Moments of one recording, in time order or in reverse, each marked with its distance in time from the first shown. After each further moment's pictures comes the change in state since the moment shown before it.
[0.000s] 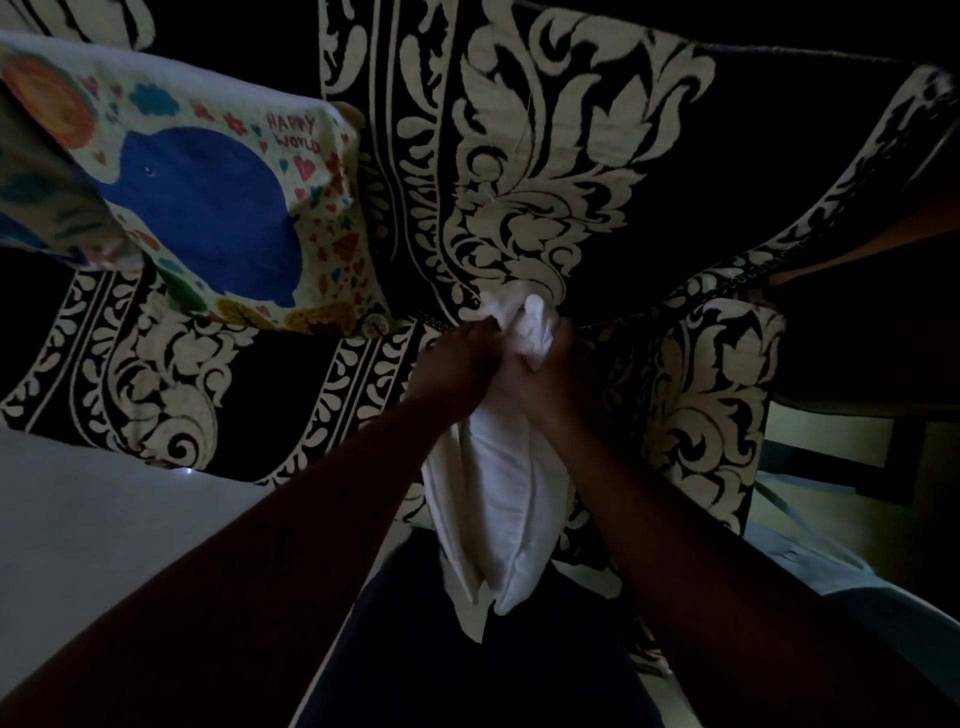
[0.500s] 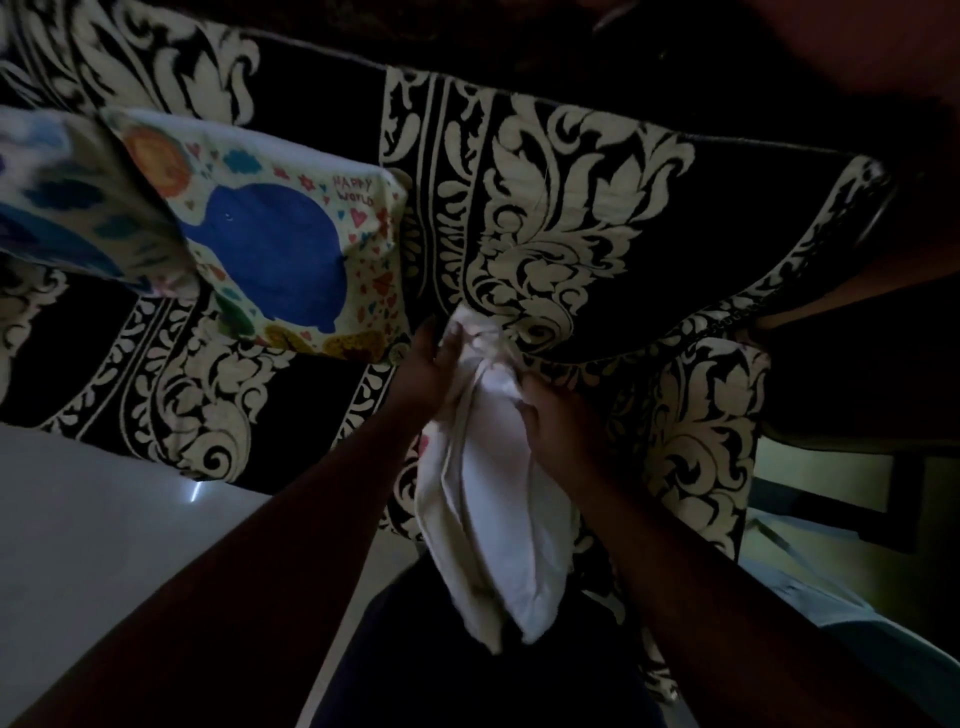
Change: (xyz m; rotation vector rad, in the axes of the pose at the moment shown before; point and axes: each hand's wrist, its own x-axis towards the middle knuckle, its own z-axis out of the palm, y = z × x) left_hand -0.044 -0.009 -0.067 -0.795 0.251 -0.355; right_hand -0.046 -0.018 -0.031 -0.157 -0.092 -0.478
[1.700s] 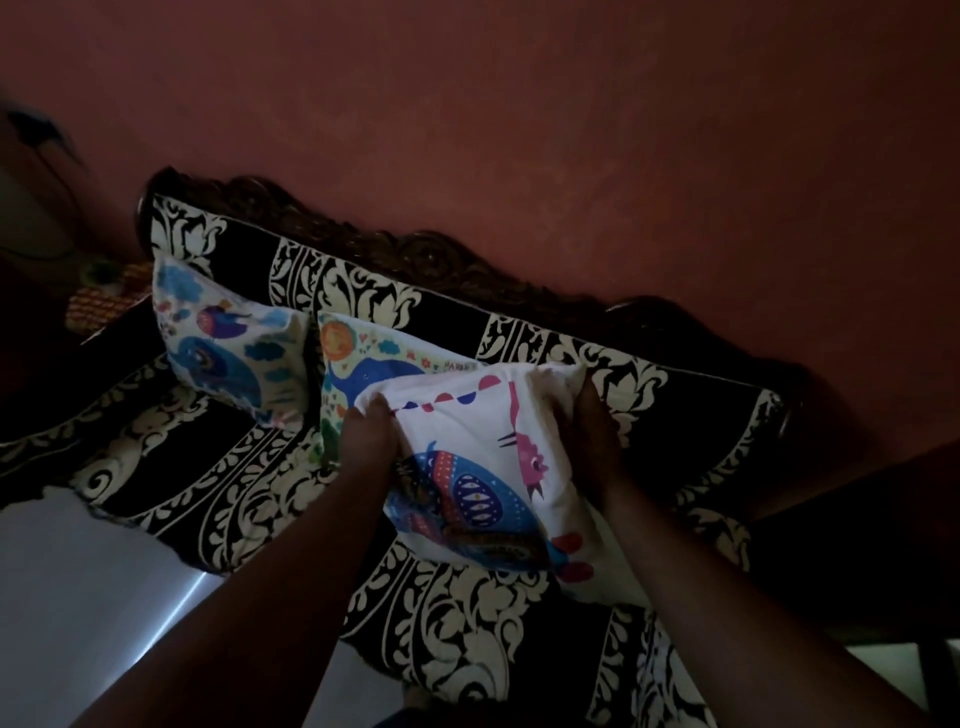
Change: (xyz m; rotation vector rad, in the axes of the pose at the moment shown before) left_hand -0.088 0.052 -0.194 -0.397 0.617 -0.033; right_hand -0.014 -0.198 -0.152 0.636 0.195 -0.166
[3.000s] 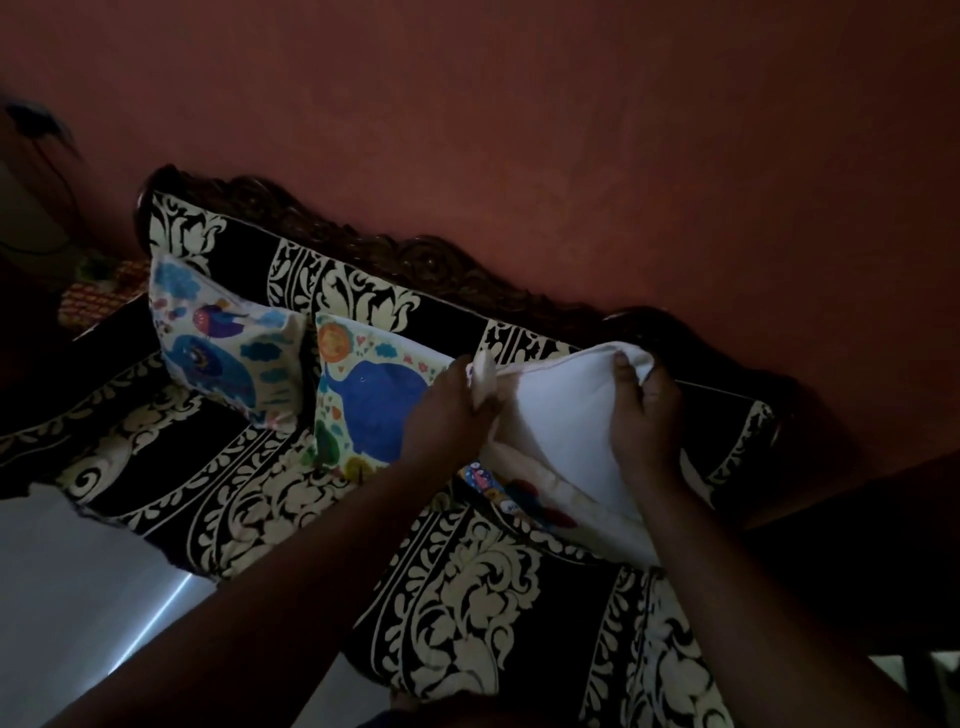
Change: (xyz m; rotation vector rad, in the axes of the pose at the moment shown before) left_hand -0.087 0.074 0.027 0.476 -0.360 0.695; right_hand 0.017 -0.019 -0.041 -0.231 0.503 -0.142
